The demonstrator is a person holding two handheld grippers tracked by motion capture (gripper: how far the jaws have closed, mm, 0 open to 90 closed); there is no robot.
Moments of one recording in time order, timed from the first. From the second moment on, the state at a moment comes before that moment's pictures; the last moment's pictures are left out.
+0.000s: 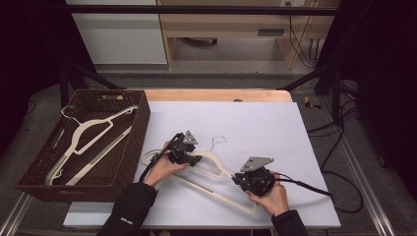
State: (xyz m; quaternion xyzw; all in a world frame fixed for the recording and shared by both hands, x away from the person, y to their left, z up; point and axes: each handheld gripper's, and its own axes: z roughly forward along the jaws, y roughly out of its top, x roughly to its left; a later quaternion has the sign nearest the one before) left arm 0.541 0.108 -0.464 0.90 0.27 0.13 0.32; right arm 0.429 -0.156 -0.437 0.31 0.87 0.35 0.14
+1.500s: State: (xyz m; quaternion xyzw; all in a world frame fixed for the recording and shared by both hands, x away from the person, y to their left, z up) left arm 0.471 0.128 -0.421 0.92 0.15 0.21 0.29; right arm 0.443 -0.153 -0.417 0.30 0.83 0.46 0.08
